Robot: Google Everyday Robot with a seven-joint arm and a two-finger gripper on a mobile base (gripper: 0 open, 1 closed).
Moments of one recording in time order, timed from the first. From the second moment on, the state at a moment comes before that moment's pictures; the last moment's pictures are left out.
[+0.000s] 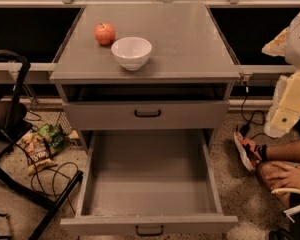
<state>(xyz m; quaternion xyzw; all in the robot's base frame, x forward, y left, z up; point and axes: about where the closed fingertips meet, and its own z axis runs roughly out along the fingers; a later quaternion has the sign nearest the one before) 0.438 -0.216 0.978 -0.60 0.78 -0.04 0.16</state>
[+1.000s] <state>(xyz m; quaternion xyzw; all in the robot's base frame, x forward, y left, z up) 0.412 -0.203 0.923 -0.61 0.77 -0.02 0.19</state>
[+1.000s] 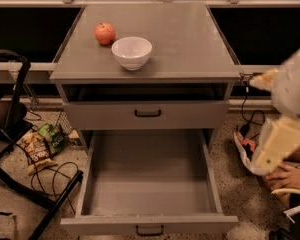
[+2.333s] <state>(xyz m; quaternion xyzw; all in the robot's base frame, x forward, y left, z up) 0.322 -0.261 0.592 -0.52 0.84 0.06 0.17</state>
